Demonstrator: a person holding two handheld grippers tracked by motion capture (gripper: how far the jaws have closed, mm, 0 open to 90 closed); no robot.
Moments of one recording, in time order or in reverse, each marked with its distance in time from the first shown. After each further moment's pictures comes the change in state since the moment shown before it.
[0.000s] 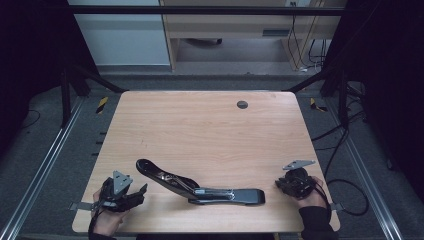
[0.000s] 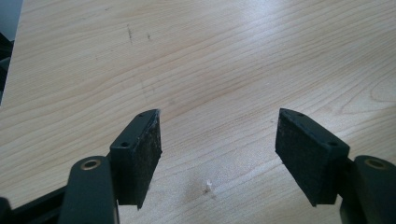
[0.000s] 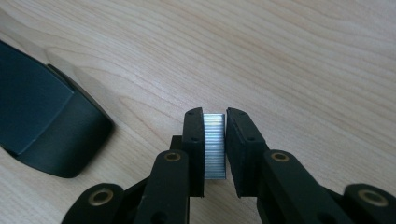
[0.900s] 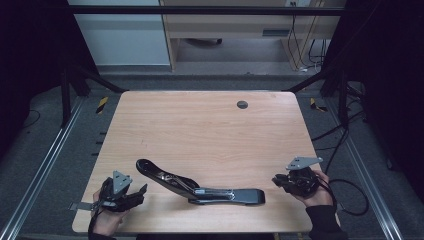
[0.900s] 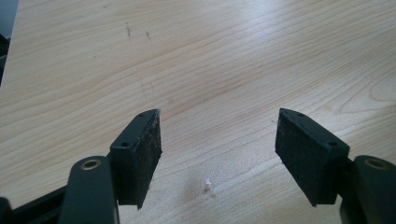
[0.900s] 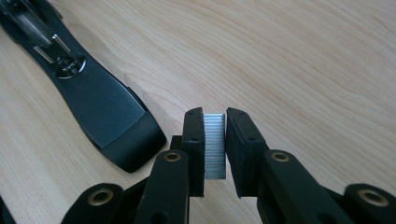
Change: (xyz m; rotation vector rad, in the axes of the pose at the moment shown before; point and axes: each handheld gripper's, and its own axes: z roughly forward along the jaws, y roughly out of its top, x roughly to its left) left arm 0.002 -0.001 0.001 0.005 -0.010 -0.004; right arm 0.003 0.013 -0.031 -0.118 0.134 -0.180
